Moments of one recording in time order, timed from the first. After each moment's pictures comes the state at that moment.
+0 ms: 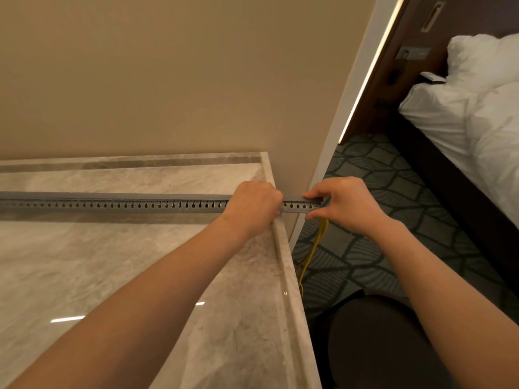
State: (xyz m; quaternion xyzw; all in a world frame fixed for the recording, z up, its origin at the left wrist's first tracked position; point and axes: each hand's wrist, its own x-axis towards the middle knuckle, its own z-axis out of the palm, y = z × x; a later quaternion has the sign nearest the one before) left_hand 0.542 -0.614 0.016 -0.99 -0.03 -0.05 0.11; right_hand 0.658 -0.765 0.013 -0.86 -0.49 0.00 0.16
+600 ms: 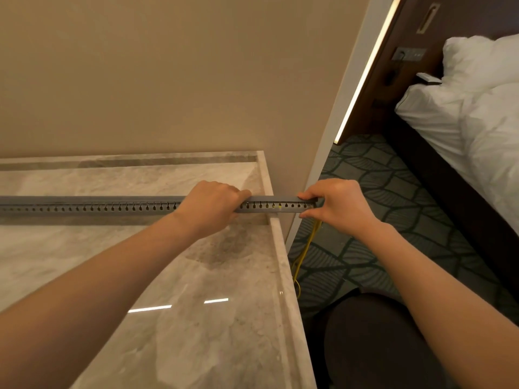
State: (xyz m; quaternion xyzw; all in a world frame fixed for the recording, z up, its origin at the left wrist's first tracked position) left_hand 0.509 -0.563 0.008 -1.00 -0.01 -0.04 0.08; right_hand 0.652 -0.769 0.007 -0.83 -0.53 -0.08 0.17
